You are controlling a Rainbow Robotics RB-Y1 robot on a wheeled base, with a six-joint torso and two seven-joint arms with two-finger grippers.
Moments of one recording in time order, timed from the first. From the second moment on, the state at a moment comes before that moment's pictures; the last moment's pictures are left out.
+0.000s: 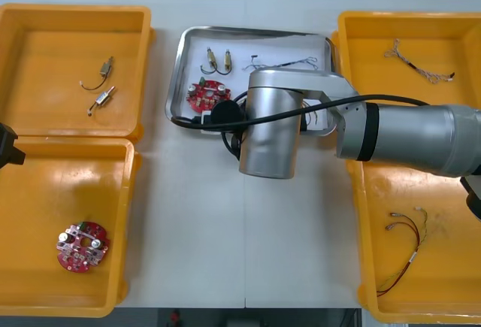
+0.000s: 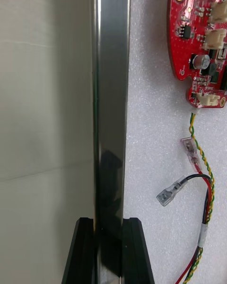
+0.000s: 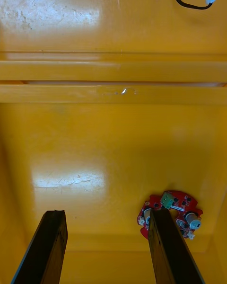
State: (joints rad) right arm -1.17 -0.52 1.23 -1.63 -0.50 1.35 1.62; left arm -0.15 1.44 -0.09 -2.04 1.23 1.34 -1.00
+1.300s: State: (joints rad) right arm -1.28 -0.46 1.23 -1.14 -0.51 0.78 1.81; left arm -0.15 1.44 -0.09 -2.04 1.23 1.34 -1.00
